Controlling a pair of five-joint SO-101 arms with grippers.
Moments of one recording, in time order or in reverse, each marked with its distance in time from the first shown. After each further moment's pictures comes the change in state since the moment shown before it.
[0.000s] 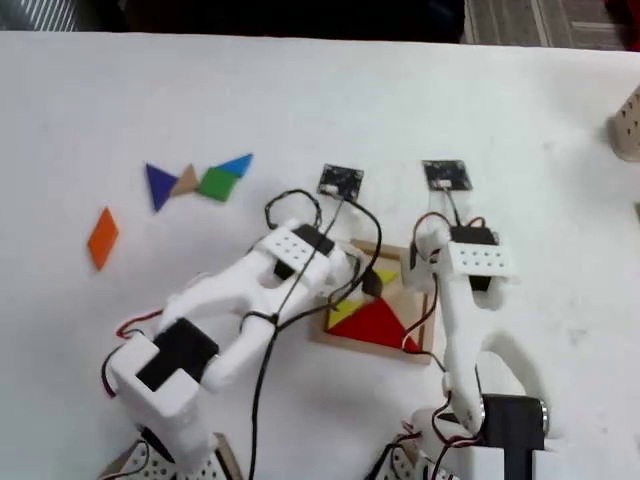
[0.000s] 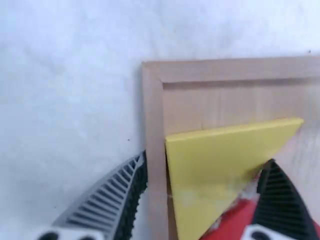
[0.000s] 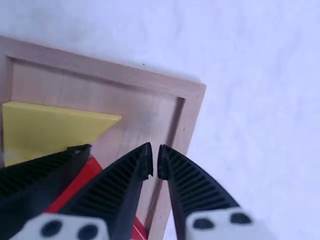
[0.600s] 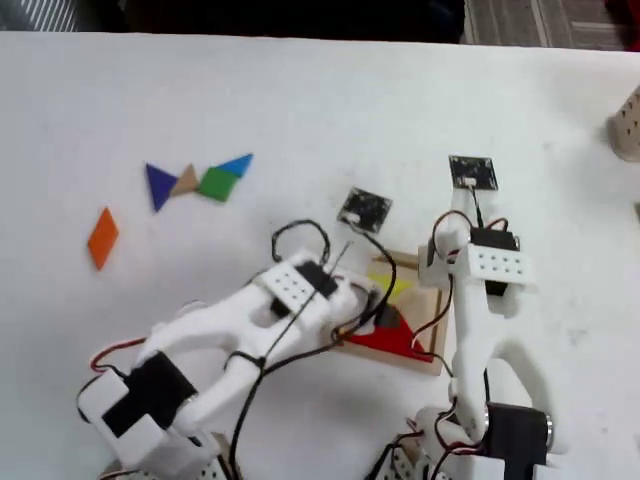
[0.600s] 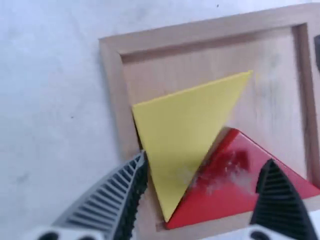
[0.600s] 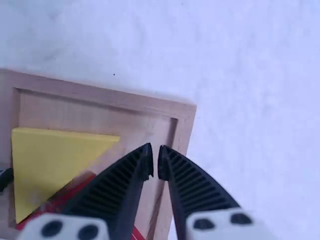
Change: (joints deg) left arm 6.8 -12.7 14.1 -8.9 -3.8; right arm 3.2 -2.5 0.0 0.0 0.0
